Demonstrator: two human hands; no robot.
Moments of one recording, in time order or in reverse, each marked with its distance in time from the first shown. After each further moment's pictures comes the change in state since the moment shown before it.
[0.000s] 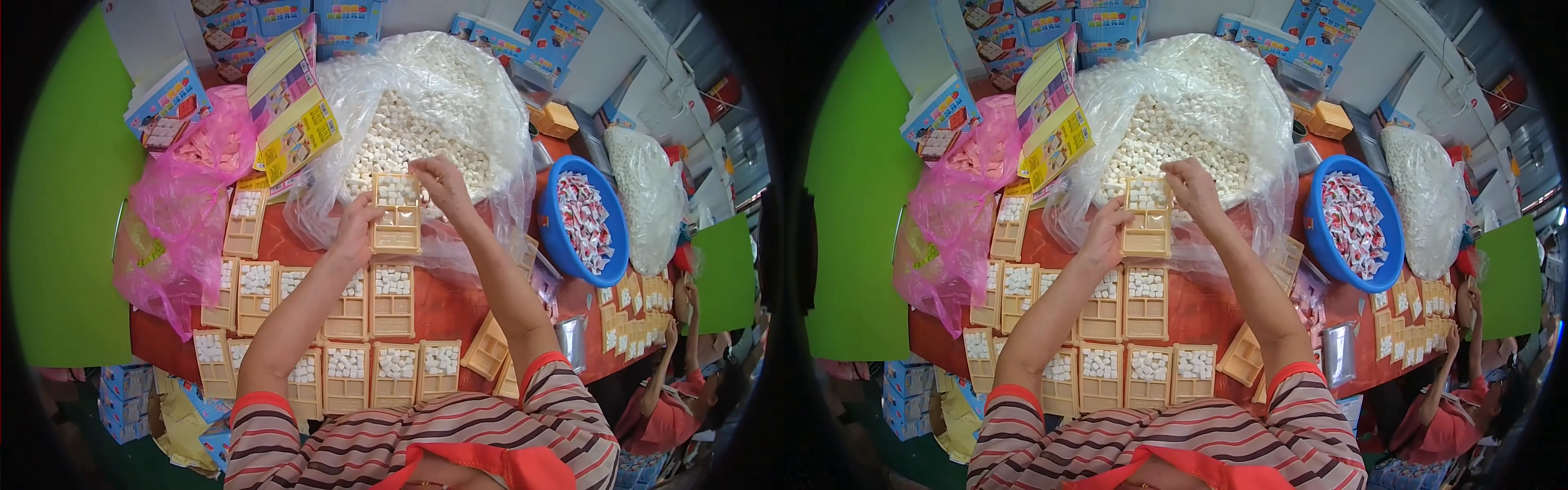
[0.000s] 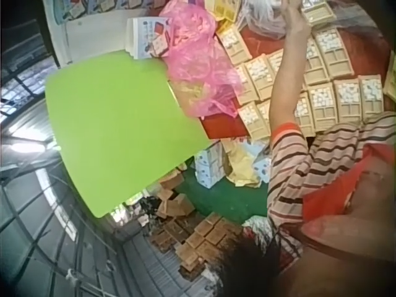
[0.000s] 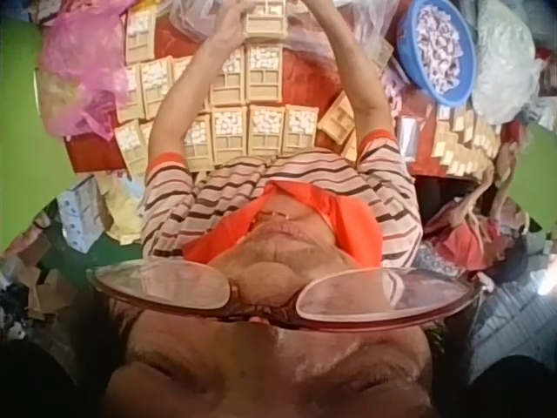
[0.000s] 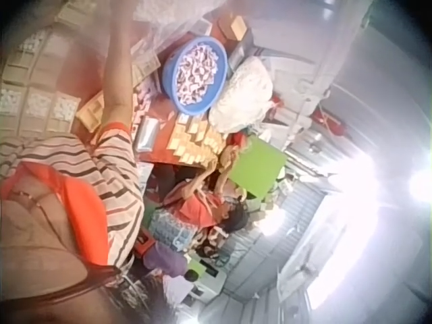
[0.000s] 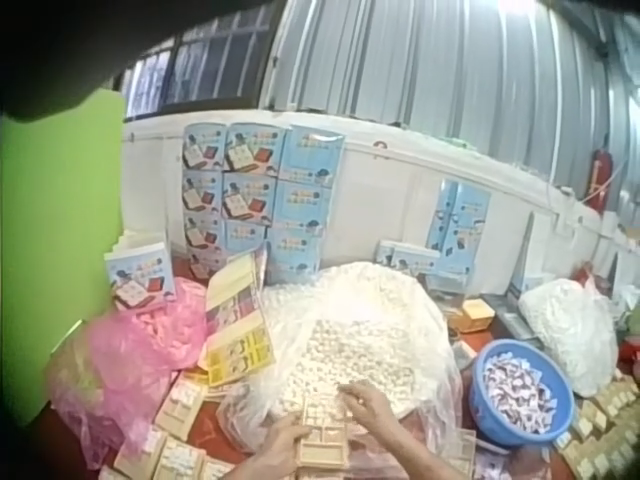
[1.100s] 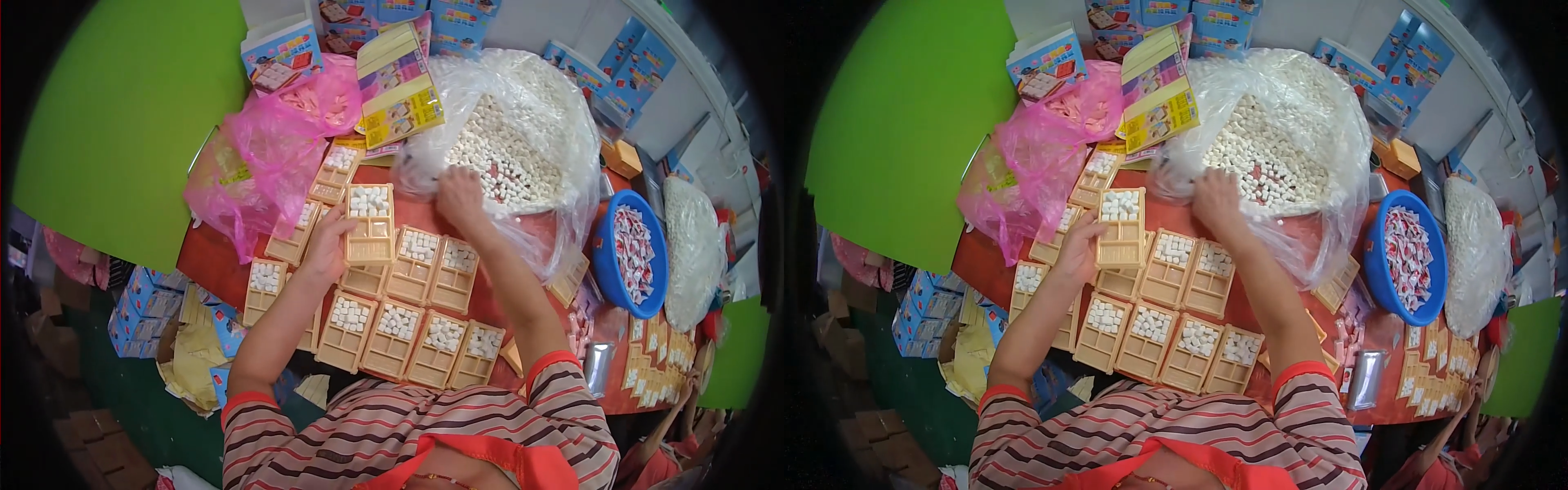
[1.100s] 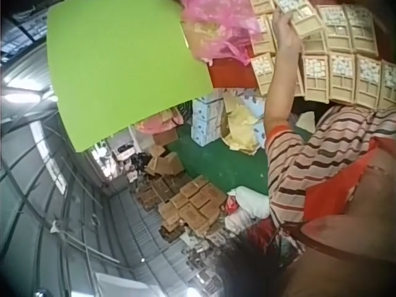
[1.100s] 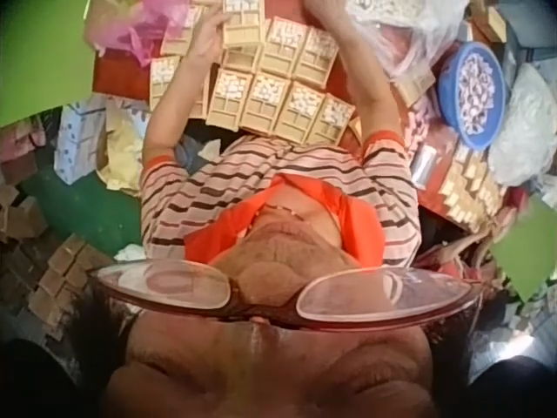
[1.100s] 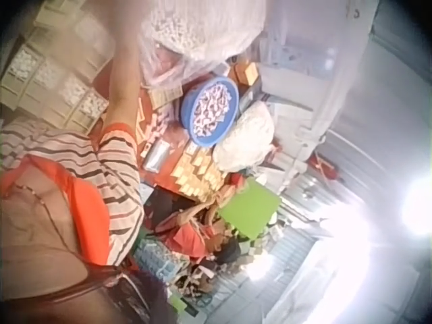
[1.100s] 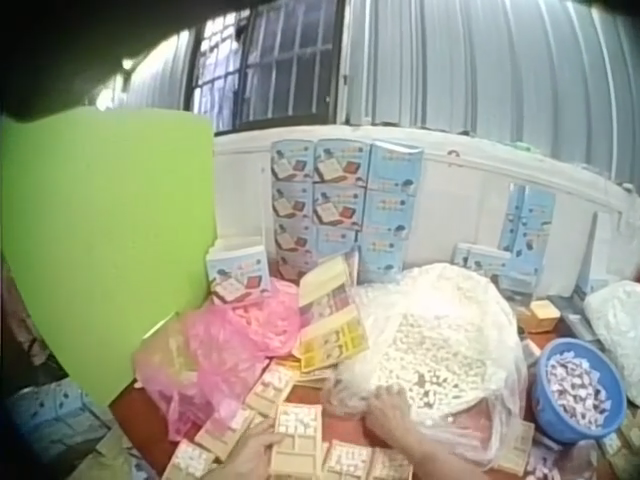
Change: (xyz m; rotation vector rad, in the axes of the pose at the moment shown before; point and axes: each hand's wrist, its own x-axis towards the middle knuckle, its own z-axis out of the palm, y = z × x) left_hand -0.170 0.071 -0.073 0.141 0.224 0.253; right_hand -0.023 -0.024 0.111 -0.913 -0.017 -0.498
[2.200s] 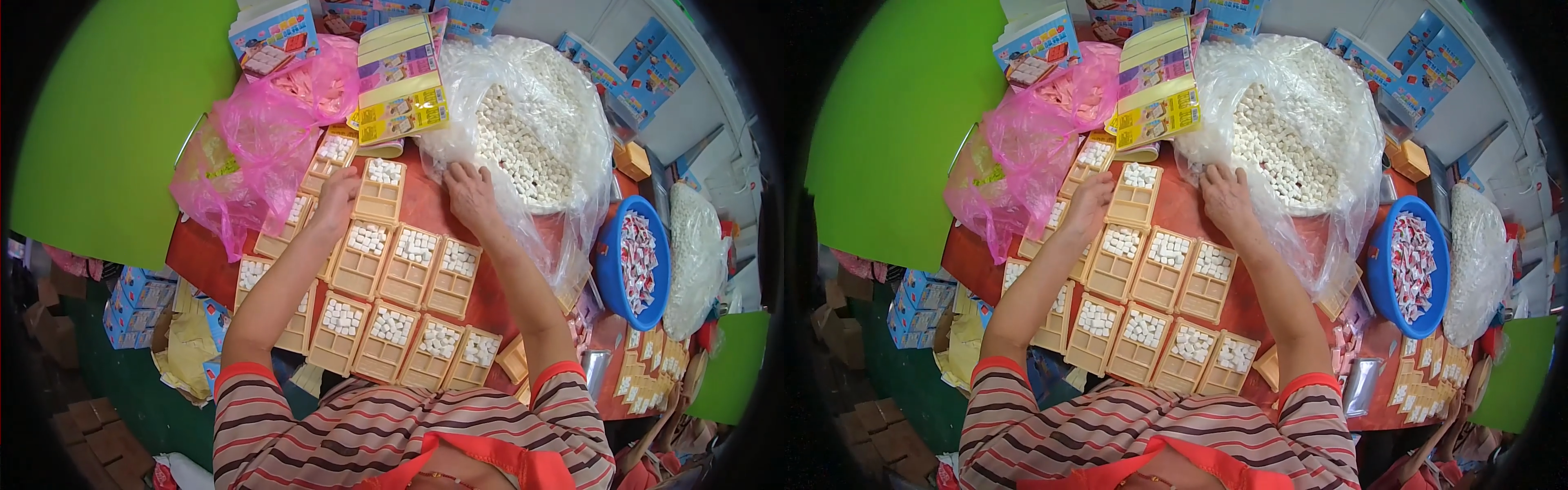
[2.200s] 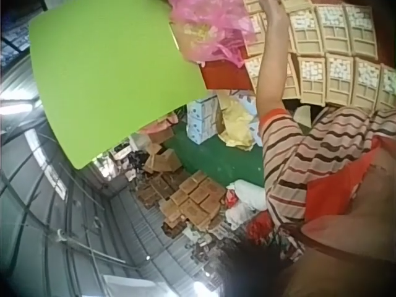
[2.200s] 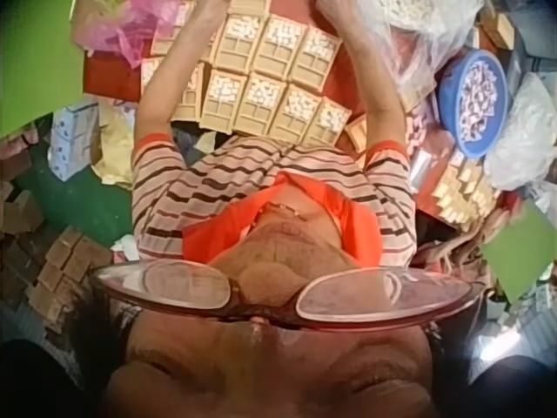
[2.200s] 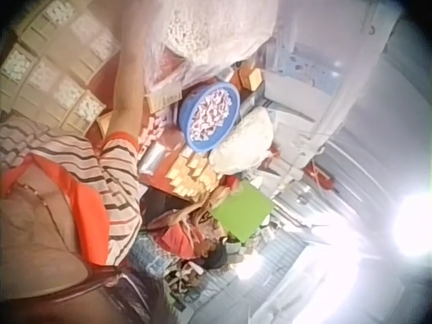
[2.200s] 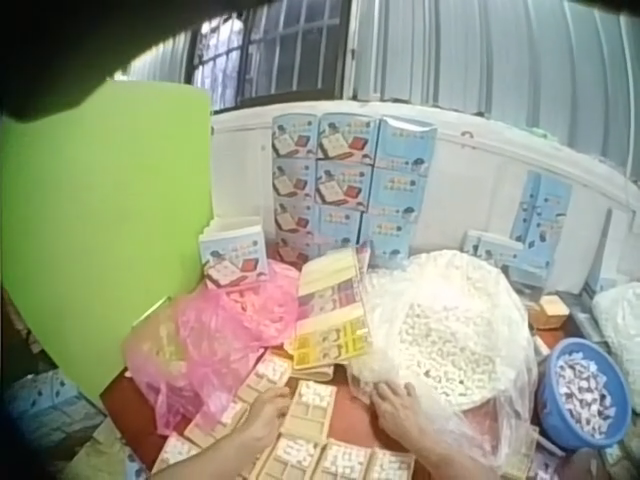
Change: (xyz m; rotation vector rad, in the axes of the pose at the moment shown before) left_hand 0.086 -0.011 -0.019 0.146 0.215 0.033; right_hand -0.008 0.018 -0.006 0.053 -0.164 -0.130
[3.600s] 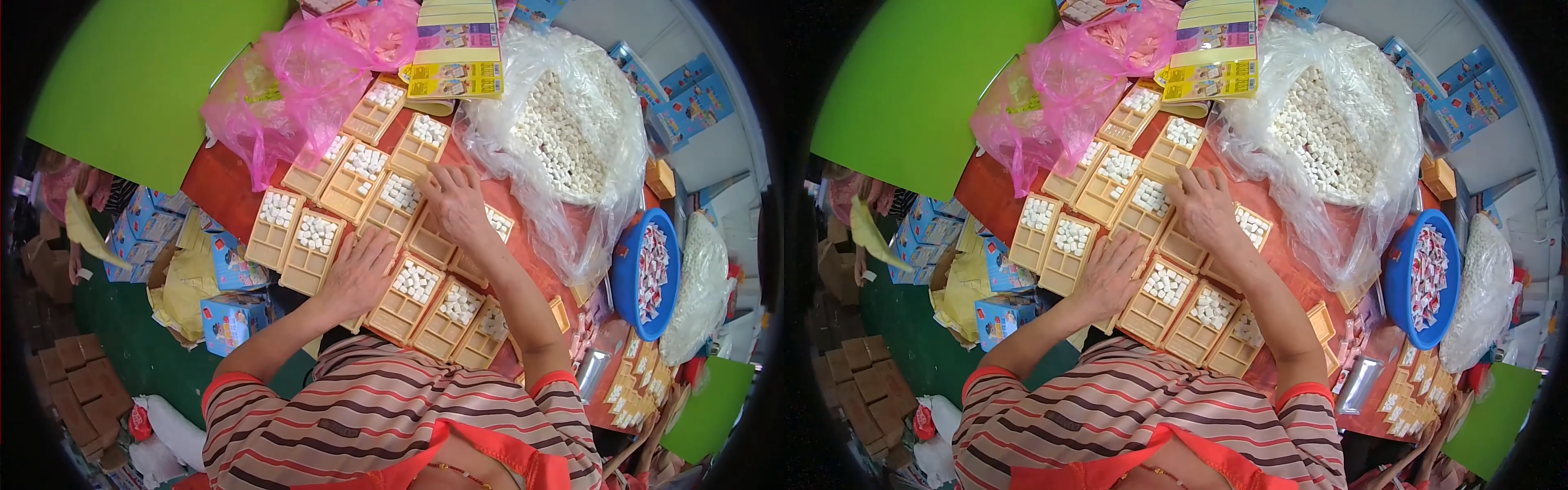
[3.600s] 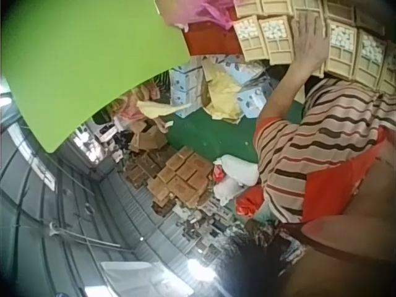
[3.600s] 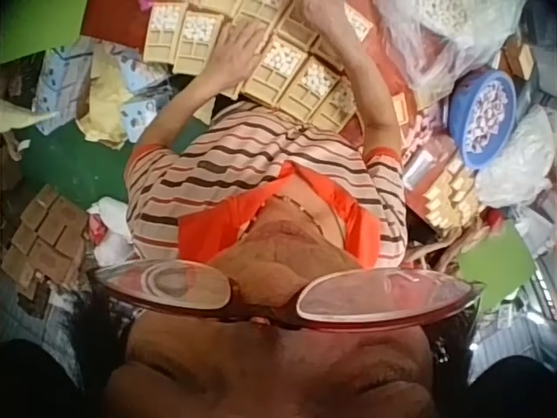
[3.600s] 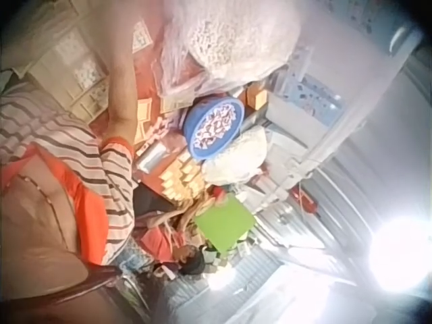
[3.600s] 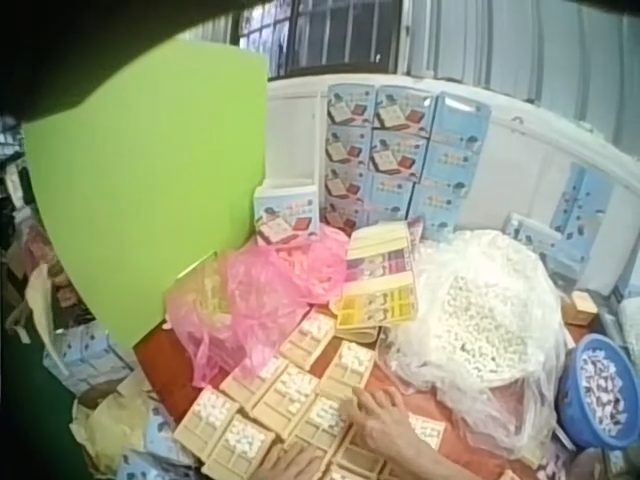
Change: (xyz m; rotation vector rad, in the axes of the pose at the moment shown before) left_hand -0.205 -0.054 -0.049 1.667 -0.307 0.675; right_hand -0.026 -0.116 -0.042 0.258 0.233 -0.300
